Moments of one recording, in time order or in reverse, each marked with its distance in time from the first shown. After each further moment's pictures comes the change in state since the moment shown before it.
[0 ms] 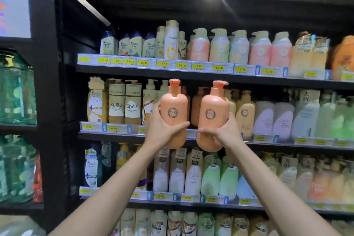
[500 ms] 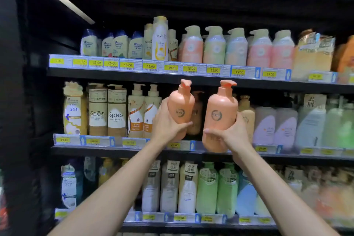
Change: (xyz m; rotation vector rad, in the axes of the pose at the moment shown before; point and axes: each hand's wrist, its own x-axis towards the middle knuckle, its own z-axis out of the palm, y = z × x) left_hand 0.074 -0.019 0.067 0.145 -0.022 0.152; right_hand 0.067 0.030 -0.021 -0.056 0.125 -0.065
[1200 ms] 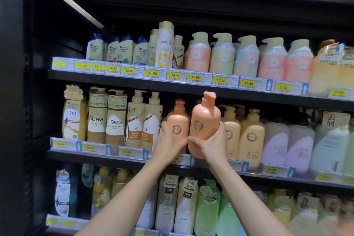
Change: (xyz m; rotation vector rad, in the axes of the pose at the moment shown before) left_hand -0.003 -0.041 0.037 0.132 -0.106 -0.235; right_hand 0.025 0.017 0.058 -0.002 -0.032 -0.076
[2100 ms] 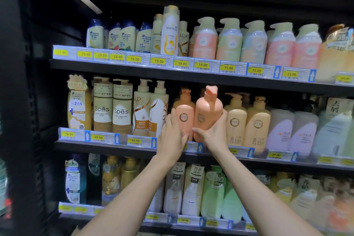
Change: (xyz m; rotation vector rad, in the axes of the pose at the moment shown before) left_hand -0.024 -0.001 -0.013 0.312 0.048 0.155; right_hand 0.004 0.022 0.024 -0.093 0.022 -0.026
